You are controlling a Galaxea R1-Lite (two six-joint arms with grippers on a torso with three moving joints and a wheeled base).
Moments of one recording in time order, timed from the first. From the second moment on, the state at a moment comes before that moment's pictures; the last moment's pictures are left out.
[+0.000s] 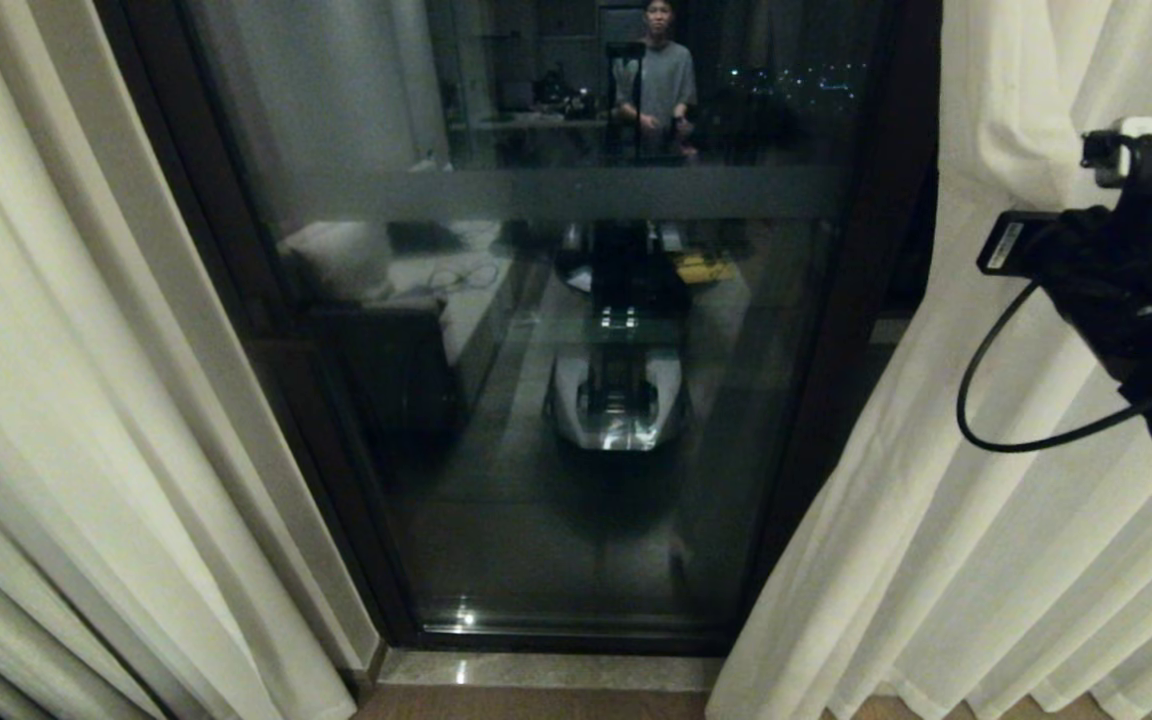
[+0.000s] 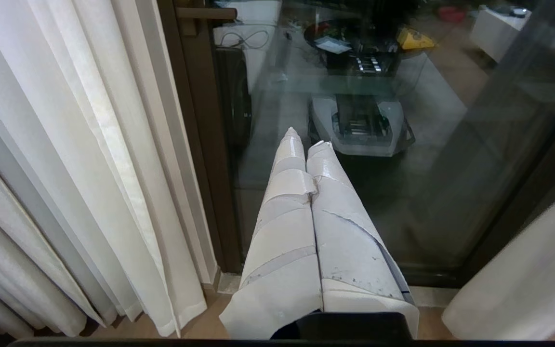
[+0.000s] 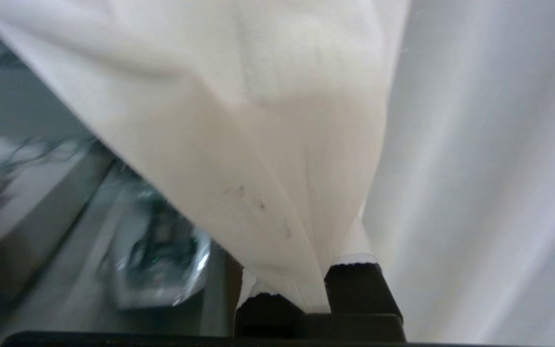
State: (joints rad) left arm 0.00 0.00 0.00 -0.01 0.03 -0.02; right arm 0.03 1.79 -1.00 -1.07 -0.25 -0.09
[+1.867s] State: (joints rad) left arm 0.00 0.00 0.00 -0.01 0.03 -0.02; right arm -0.04 1.68 -0.77 -1.17 -0.28 -0.08
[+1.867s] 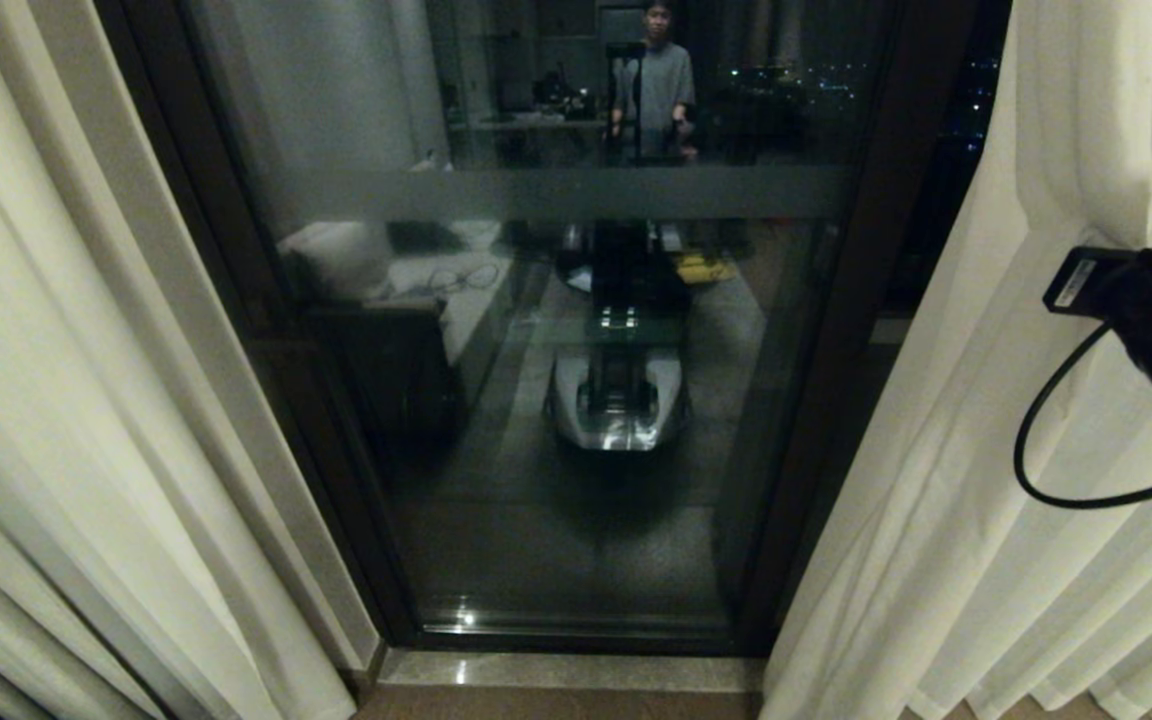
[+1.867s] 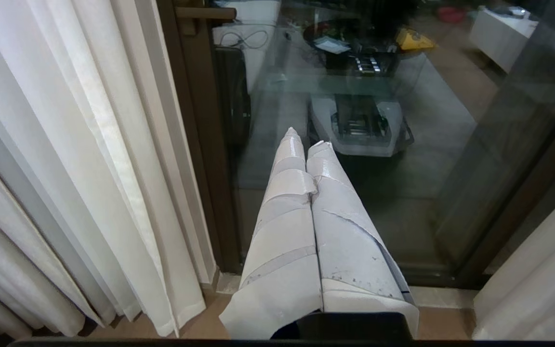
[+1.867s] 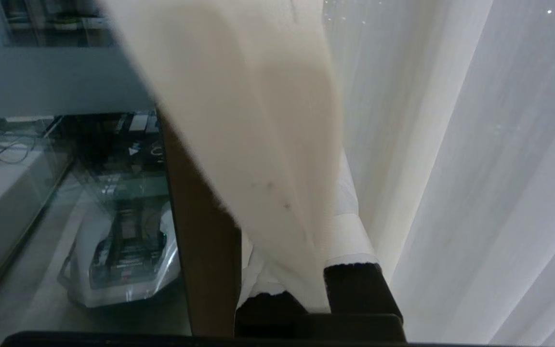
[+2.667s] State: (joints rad) left arm 0.00 0.00 0.00 -0.01 0.03 -0.02; right arm -0.07 1.67 -0.75 -1.17 -0.28 -0.08
